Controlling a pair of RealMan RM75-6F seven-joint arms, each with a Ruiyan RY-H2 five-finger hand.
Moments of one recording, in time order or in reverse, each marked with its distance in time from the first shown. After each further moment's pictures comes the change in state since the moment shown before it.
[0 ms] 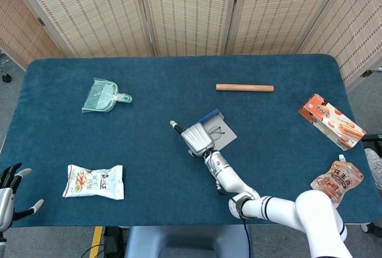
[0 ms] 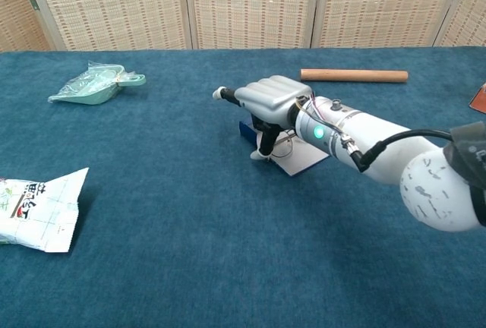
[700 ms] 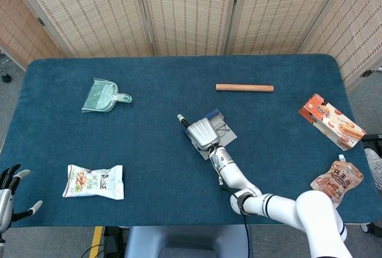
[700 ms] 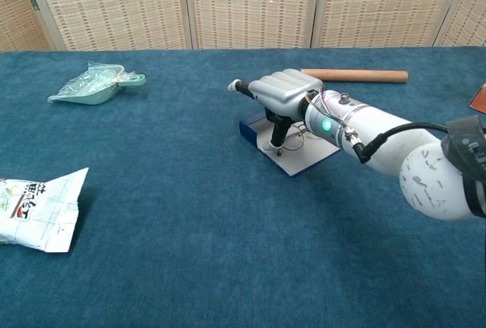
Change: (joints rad) left arm 0.005 -0.005 0.001 0.016 -0.001 -0.005 -0.017; right arm -0.008 0.006 0.011 0.046 0.021 0.010 -0.019
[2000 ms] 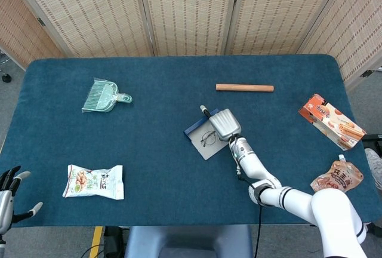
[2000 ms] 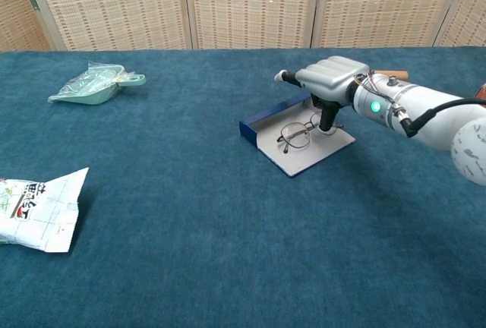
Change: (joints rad) left arm 0.008 -0.003 0.002 -0.006 -0.013 -0.006 0.014; right arm -0.031 0.099 -0.041 0.074 -0.019 -0.055 0.044
